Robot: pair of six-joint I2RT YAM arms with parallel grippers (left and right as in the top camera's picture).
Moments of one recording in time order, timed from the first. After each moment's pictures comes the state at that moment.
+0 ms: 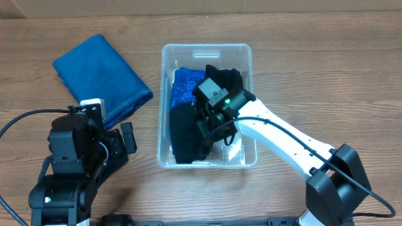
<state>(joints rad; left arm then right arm) 0.00 0.82 1.03 -1.00 0.00 -0.15 0.73 1.80 1.44 -1.05 -0.14 0.28</state>
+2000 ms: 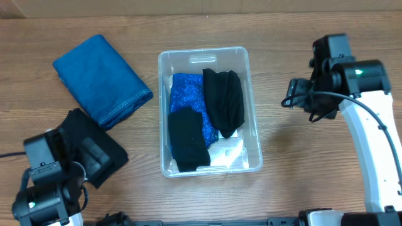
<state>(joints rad) 0.35 0.83 1.03 -1.28 -0.09 -0.44 0.10 1.51 1.52 -1.37 -0.02 0.38</state>
